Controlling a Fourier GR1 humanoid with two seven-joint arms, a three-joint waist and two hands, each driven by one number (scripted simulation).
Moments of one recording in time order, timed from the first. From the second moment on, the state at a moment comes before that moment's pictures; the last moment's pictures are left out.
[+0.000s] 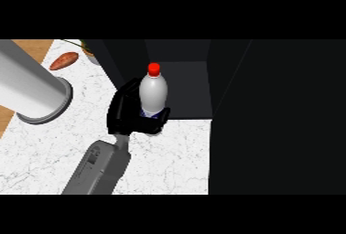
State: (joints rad) left arm -0.39 0.00 -0.21 -1.29 0.43 0.23 -0.17; right arm 0.53 -0.02 0.20 -2.11 -0.25 0.32 -0.11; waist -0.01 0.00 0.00
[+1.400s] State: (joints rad) left arm -0.89 0.03 -0.20 -0.72 0.24 0.59 -0.20; right arm 0.51 -0.03 0.22 -2.10 -0.27 0.33 -0.10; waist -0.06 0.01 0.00
